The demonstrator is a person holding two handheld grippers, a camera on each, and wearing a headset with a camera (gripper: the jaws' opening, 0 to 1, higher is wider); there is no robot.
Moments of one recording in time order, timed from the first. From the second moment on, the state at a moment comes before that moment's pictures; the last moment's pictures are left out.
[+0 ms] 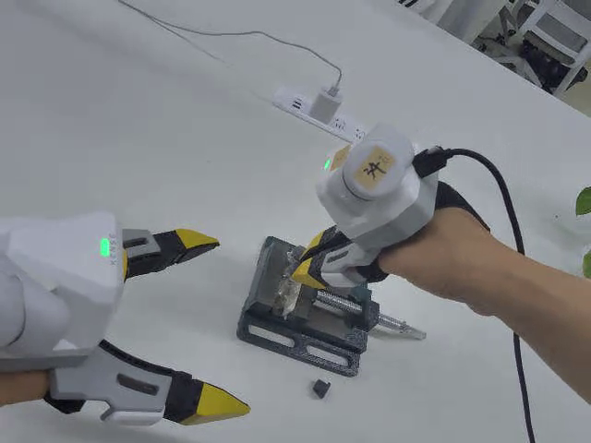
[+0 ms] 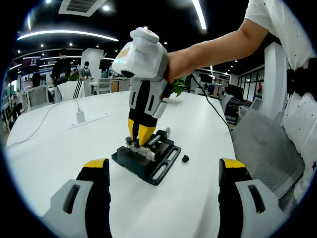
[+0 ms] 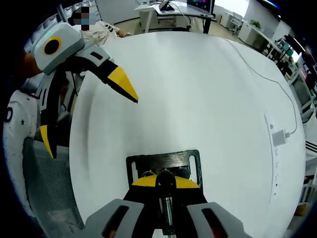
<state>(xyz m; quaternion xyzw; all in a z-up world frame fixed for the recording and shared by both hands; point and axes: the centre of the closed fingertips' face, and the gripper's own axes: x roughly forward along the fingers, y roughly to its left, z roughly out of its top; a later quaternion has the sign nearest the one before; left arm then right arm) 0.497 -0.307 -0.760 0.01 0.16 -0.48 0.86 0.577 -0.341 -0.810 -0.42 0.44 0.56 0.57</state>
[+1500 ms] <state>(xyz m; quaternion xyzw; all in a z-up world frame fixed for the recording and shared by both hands) 0.495 -0.305 -0.758 0.01 0.16 -0.48 0.86 0.579 -0.341 -0.798 -0.36 0.42 0.57 0.60</state>
